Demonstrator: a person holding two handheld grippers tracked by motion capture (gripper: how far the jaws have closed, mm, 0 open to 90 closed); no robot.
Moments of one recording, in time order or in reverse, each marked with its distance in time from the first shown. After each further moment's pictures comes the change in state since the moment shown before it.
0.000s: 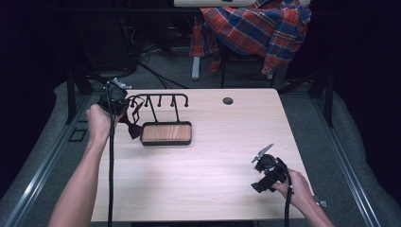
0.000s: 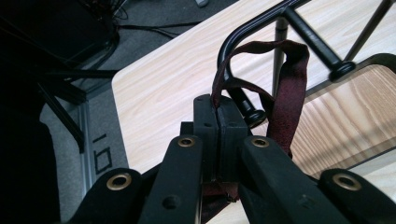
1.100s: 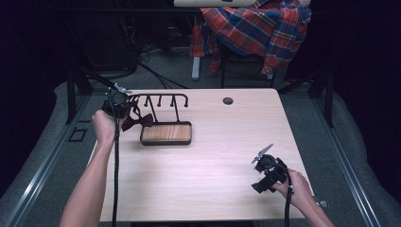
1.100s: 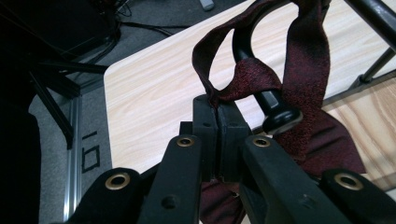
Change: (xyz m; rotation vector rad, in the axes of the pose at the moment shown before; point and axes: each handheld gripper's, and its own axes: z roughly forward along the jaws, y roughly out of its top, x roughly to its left) left arm -0.002 -0.014 0.033 -0.035 0.012 -0.081; right arm -0.001 0.000 0.000 0.023 -0.007 -0.011
